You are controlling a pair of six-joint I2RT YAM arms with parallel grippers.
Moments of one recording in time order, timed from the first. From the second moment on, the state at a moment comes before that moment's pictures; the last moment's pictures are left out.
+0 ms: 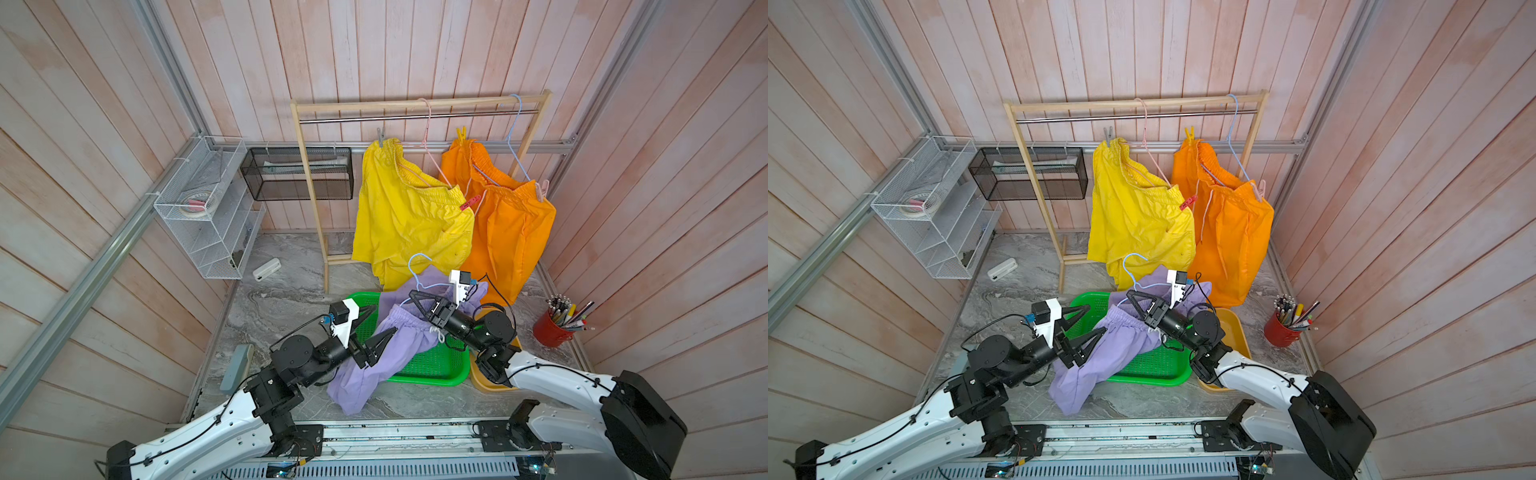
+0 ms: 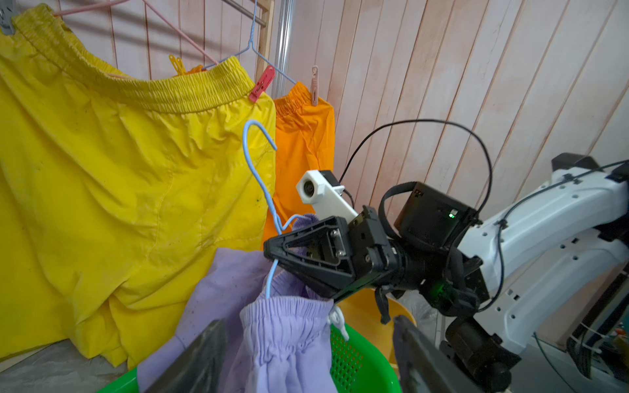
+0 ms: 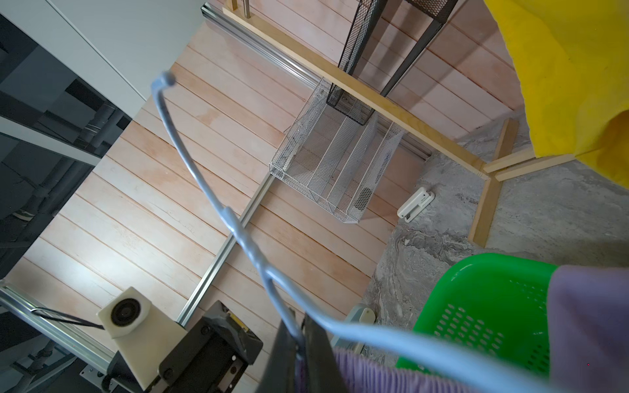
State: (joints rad) left arm -0.96 0.67 0.54 0.19 0.00 -0.18; right arm 0.75 1.17 0.45 1.01 -0.29 1.14
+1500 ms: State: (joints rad) left arm -0.97 0.39 0.44 -0.10 -0.07 -0.30; right arm 0.62 1.09 0.46 1.01 -0.44 1.19
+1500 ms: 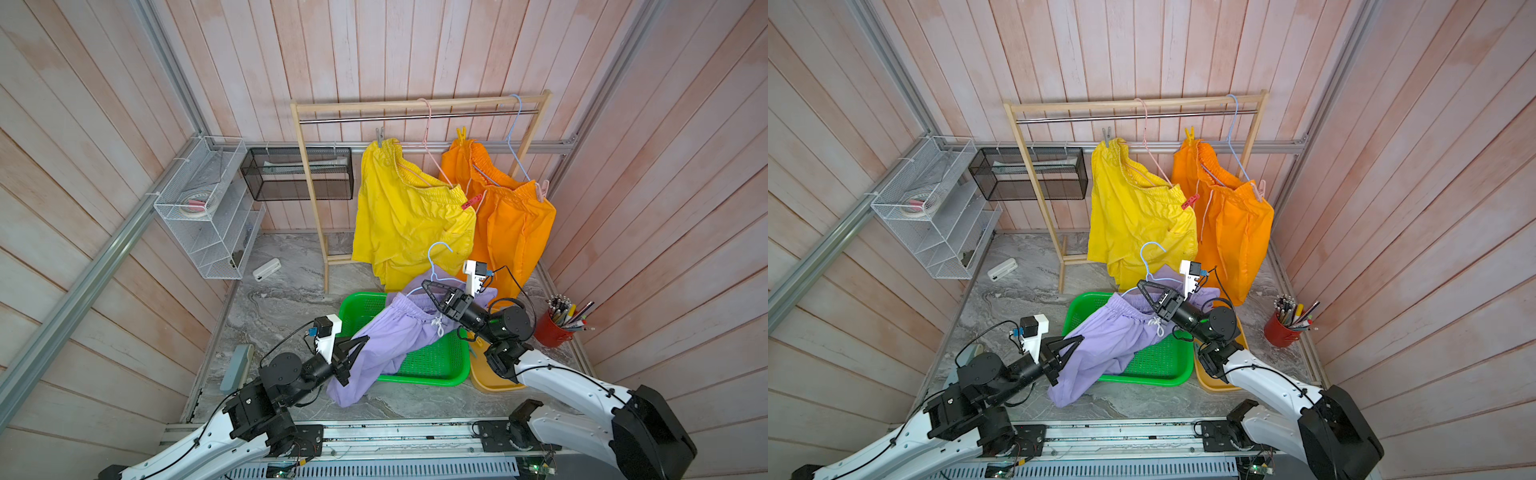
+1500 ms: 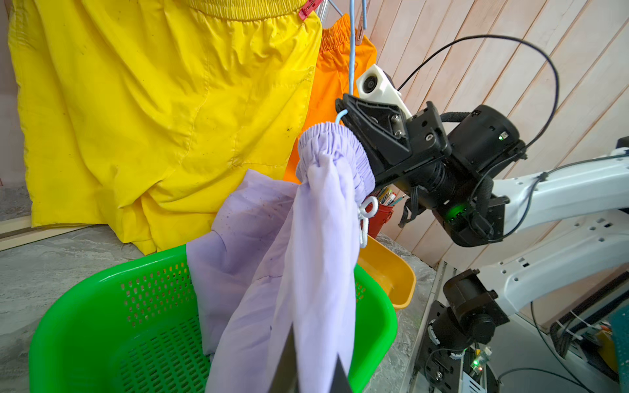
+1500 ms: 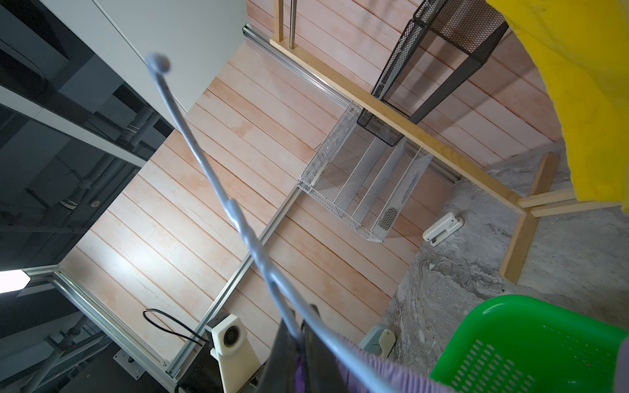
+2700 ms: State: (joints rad) left arm -0.97 0.48 0.47 -0.09 -0.10 -0.28; right arm 0.39 1.03 0.40 1.08 -0.39 1.28
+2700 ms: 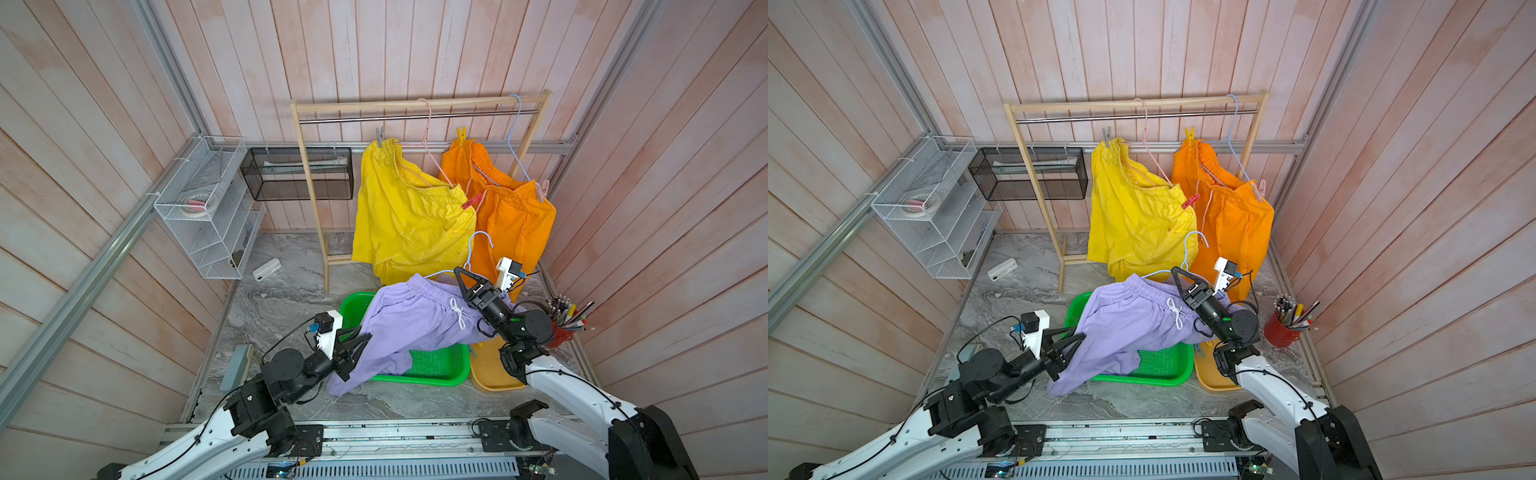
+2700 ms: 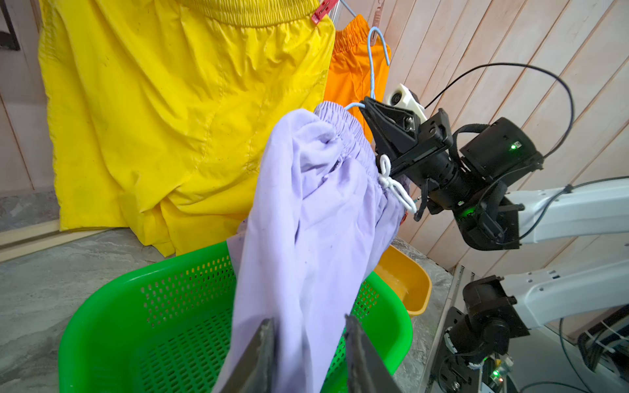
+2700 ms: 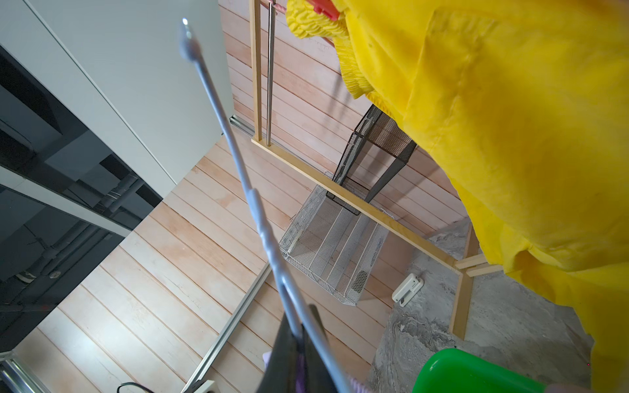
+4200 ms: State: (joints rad) left arm -0.95 0.46 0.54 -0.19 -0.76 -0.27; right arm 0.37 0.91 0.31 1.06 -0.45 1.29
